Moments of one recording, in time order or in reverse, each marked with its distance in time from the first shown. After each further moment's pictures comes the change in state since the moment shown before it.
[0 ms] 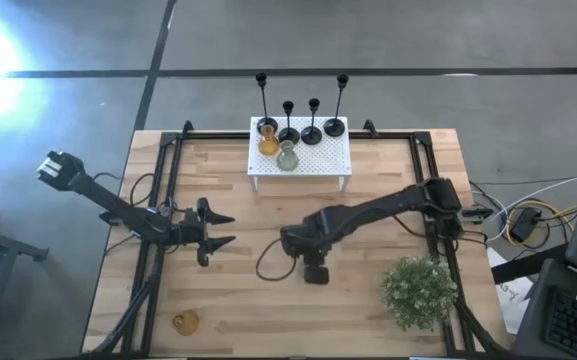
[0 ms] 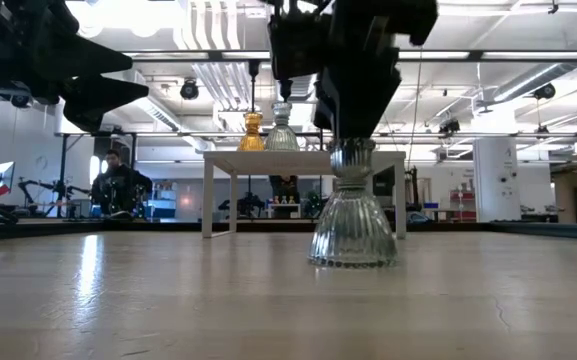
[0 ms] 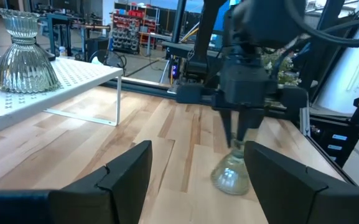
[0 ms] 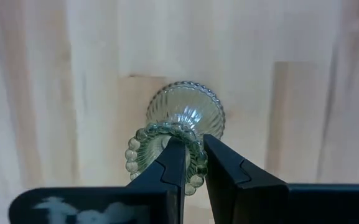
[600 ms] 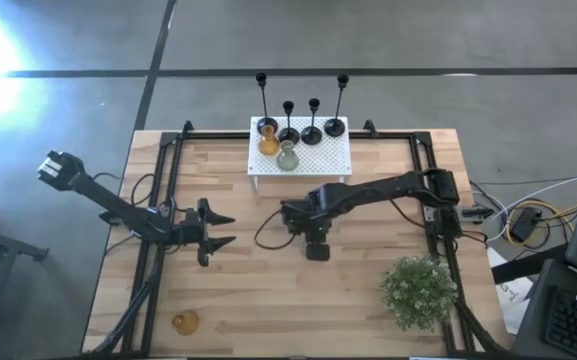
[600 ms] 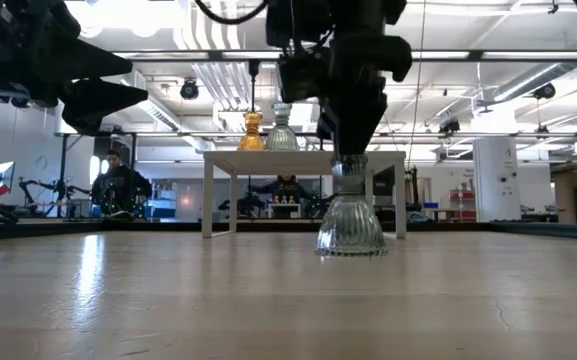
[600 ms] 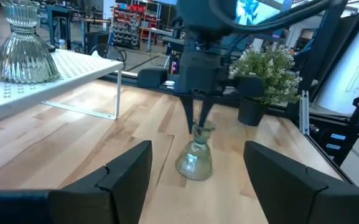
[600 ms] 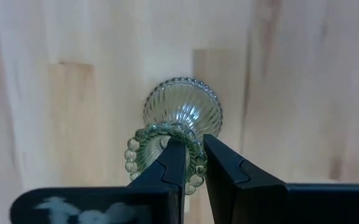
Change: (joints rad) left arm 0.000 0.000 0.000 -0.021 0.000 -0.036; right arm -0.138 -0.048 -0.015 -0.060 -0.013 -0.155
